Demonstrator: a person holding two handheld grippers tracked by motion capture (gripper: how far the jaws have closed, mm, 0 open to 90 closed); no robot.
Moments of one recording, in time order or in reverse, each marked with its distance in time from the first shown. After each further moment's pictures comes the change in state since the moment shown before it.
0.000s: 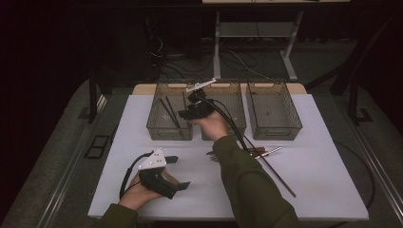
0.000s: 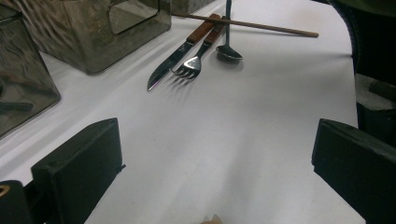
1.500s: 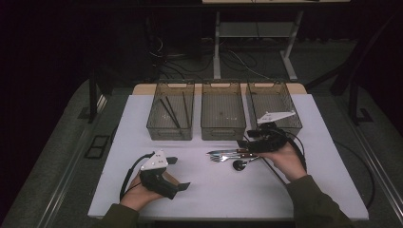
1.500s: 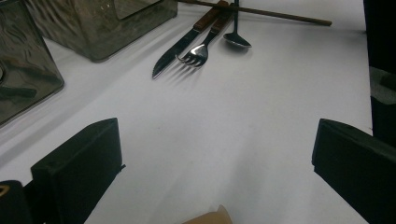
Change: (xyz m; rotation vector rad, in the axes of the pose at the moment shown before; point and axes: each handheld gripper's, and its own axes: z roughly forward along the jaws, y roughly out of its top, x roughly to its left) left arm -0.002 -0.003 0.003 0.031 0.027 -0.015; right arm -0.062 -0.140 -0.146 -0.016 0.001 0.003
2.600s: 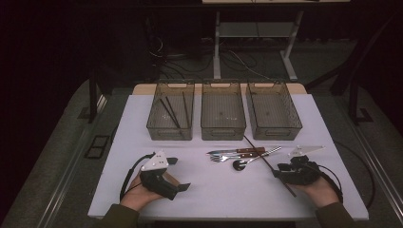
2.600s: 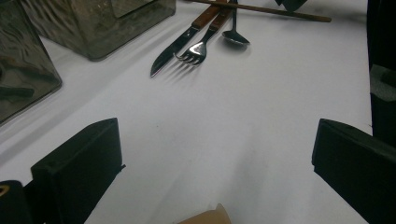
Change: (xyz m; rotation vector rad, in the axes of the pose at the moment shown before) left arm -0.001 0.000 0.000 0.008 0.000 0.018; right arm -0.021 -0.110 -0.045 0.173 -0.132 0.050
